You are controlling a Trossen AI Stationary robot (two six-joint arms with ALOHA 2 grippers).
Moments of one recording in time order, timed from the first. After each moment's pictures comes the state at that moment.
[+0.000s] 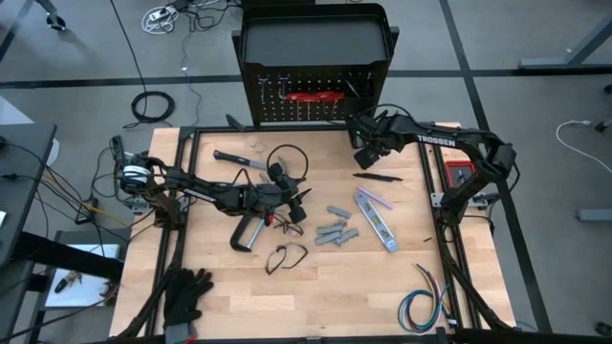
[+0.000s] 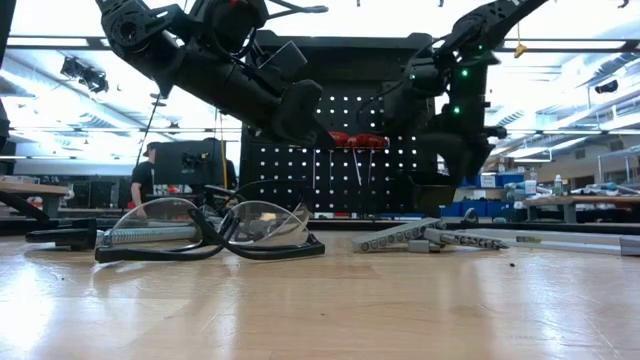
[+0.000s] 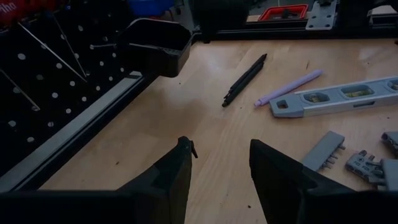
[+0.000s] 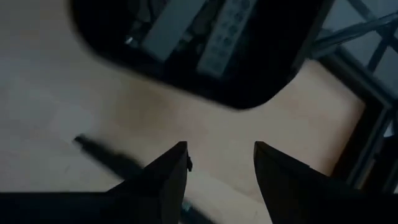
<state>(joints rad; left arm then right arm) -0.02 1.66 0.75 0.56 -0.55 0.00 -0.59 1.57 1.11 -0.93 0.33 0.39</state>
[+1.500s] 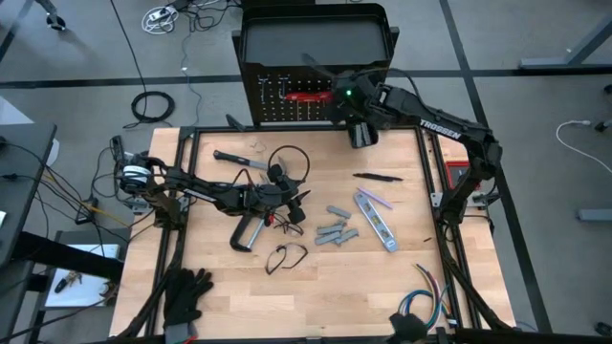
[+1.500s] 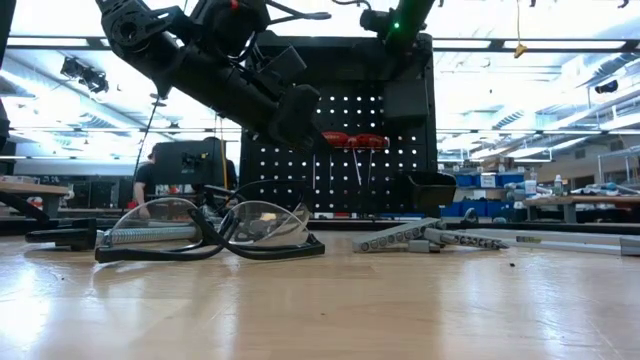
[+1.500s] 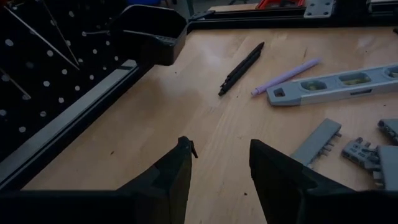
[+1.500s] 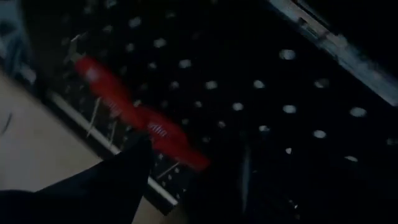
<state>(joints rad) -0.02 1.66 0.75 0.51 -0.53 -0.03 -0.47 1.67 1.72 -0.72 0.66 -0.02</state>
